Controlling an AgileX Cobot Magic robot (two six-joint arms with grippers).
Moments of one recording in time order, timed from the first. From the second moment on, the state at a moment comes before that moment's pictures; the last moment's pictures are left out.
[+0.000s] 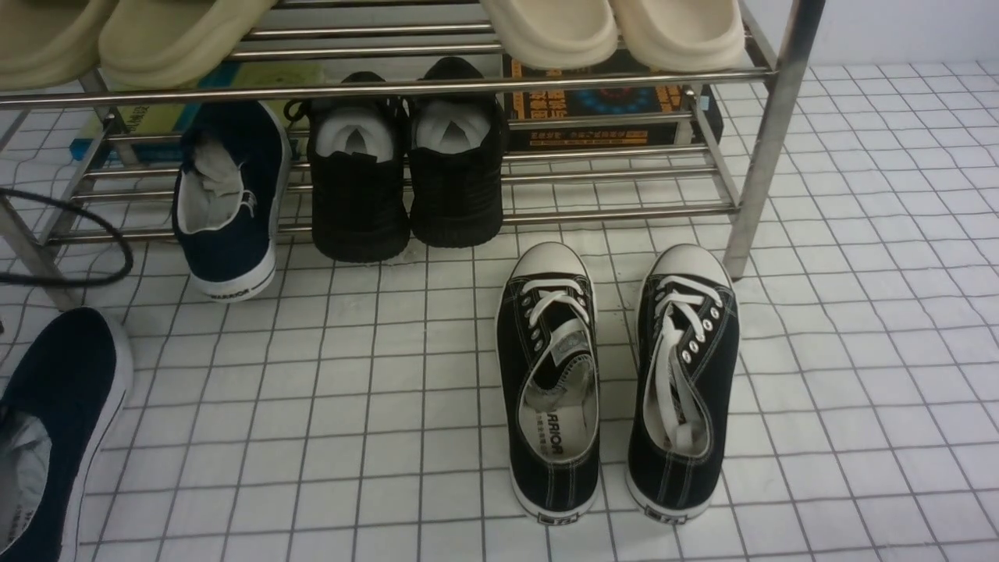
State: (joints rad) right arm 0.07 -0.01 0.01 0.14 0.39 -0.12; left arm 0.33 1.43 -1.06 0.10 0.97 -0.20
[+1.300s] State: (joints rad) right arm 0.07 -0.01 0.01 0.14 0.39 -0.12; left arm 0.13 1.81 -1.36 -0.43 0.63 -0.19
